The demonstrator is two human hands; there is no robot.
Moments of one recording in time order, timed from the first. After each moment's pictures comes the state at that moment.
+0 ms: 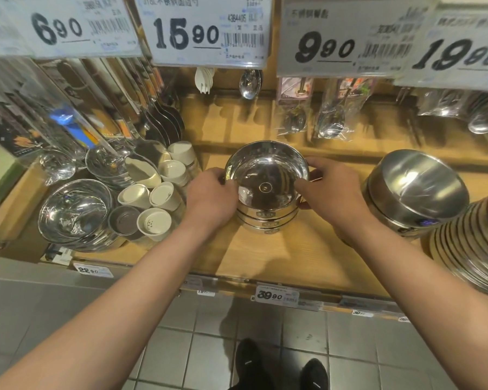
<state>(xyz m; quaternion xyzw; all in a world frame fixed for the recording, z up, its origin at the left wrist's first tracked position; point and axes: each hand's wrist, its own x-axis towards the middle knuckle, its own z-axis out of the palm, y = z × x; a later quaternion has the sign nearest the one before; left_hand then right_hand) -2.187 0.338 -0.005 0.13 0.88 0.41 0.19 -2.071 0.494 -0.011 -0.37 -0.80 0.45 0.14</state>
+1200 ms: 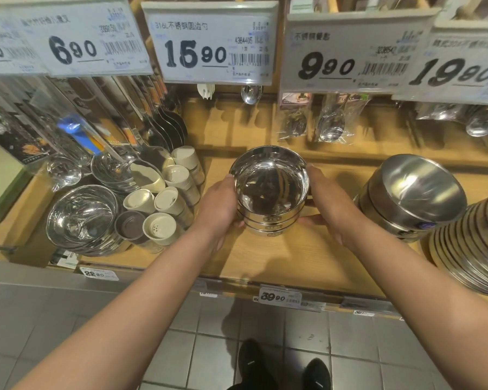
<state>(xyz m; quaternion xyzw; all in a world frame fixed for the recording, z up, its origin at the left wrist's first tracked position) -2.181 0.342 -0.011 -0.01 0.76 0.55 0.34 -2.076 0.490 -0.014 -0.44 -0.63 0.64 0.02</state>
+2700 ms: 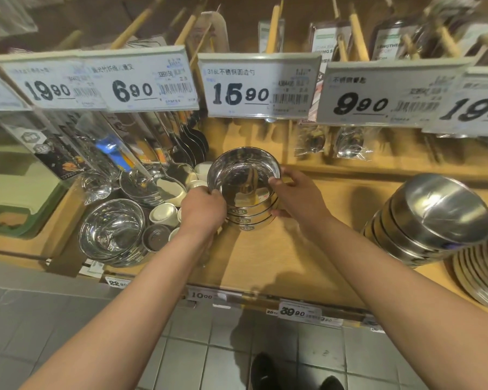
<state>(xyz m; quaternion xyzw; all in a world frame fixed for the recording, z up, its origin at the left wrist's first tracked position) -2.236 0.307 -0.005 -0.01 0.87 0.45 0.22 -2.143 0.454 -0.022 -0.40 -0.64 0.65 0.11</state>
